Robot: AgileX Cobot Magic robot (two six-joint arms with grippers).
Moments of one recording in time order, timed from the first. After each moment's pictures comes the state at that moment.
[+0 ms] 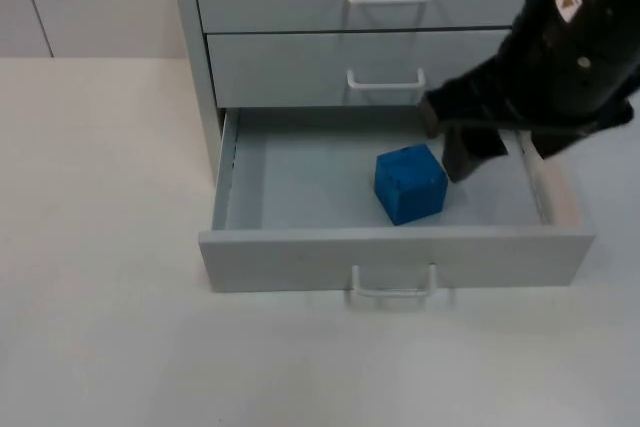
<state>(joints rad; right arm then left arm) 0.65 1.74 -1.18 -0.21 0.69 0.42 -0.08 0.56 -0.61 -0.25 0.83 0.34</state>
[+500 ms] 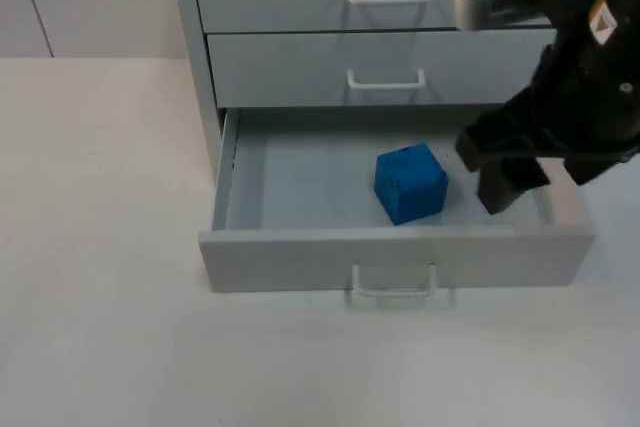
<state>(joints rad) 0.59 1.71 -1.11 -0.14 0.72 0.29 -0.08 0.56 -0.61 -0.26 0.83 0.34</state>
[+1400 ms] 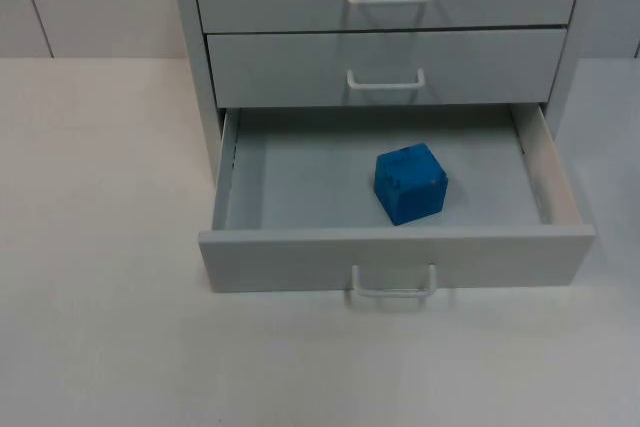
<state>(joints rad) 0.09 1.29 -0.85 -0.08 0.78 0.13 -0.08 0.56 -0.61 -0.27 0.83 0.34</state>
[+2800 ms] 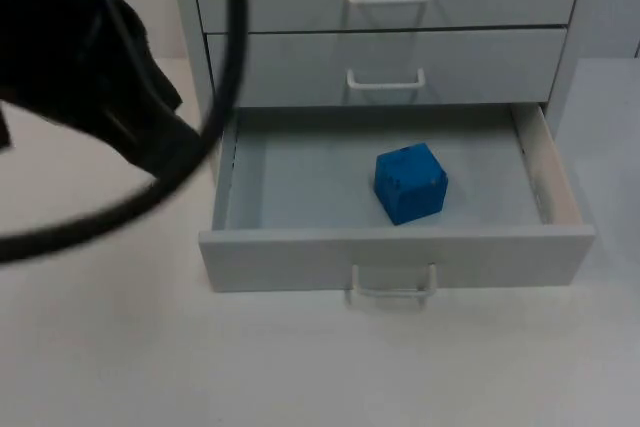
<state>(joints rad) 0.09 1.28 -0.85 -0.08 0.81 0.11 -0.74 1.20 -0.87 0.22 0.71 0.00</state>
